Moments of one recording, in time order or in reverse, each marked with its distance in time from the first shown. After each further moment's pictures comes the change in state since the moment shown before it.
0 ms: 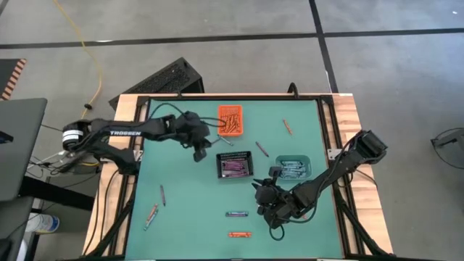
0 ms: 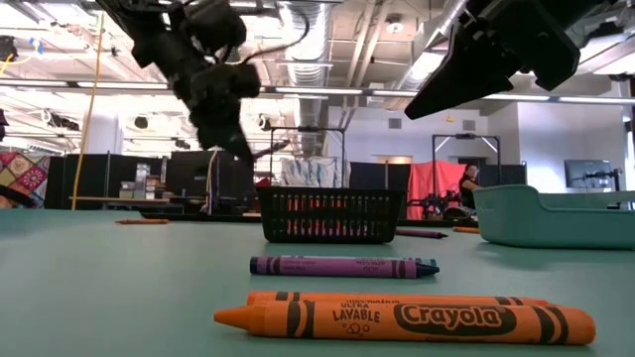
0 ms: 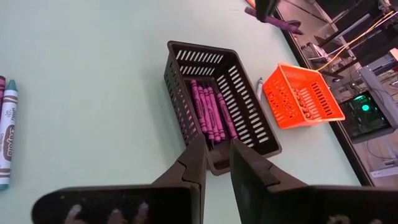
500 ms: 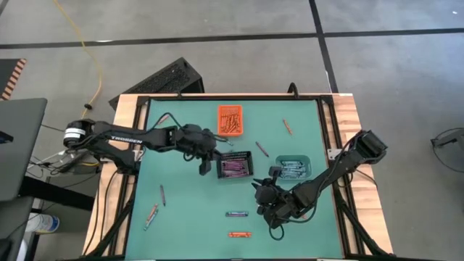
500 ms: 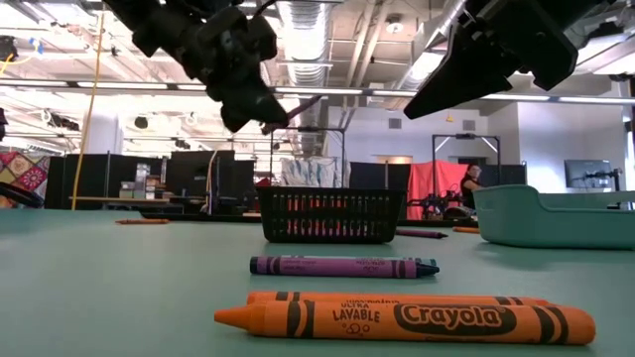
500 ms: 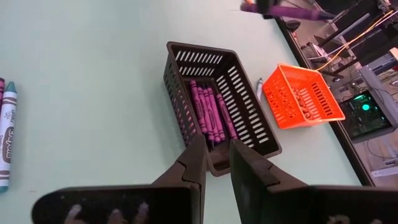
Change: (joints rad) left arm -0.200 0.026 0.002 0.274 -0.004 -0.071; right arm -0.002 0.000 0.000 0.004 0.000 0.000
